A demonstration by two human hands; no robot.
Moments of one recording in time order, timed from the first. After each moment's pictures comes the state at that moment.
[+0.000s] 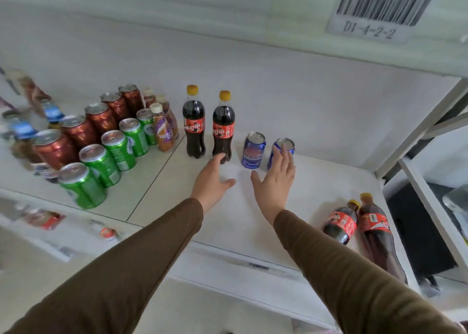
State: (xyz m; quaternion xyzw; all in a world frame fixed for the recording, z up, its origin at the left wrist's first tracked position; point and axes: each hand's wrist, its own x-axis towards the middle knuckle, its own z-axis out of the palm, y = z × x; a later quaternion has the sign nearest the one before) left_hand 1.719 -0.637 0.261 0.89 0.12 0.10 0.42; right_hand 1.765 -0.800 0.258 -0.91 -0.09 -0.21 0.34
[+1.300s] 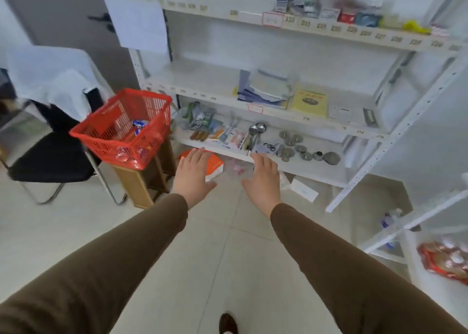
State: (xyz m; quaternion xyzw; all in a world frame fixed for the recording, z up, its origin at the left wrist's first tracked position) left_hand 0.706 -0.298 0.251 0.61 0.77 0.16 0.05; right_hand 0.896 -0.229 0.249 -0.53 -0.81 0.15 0.20
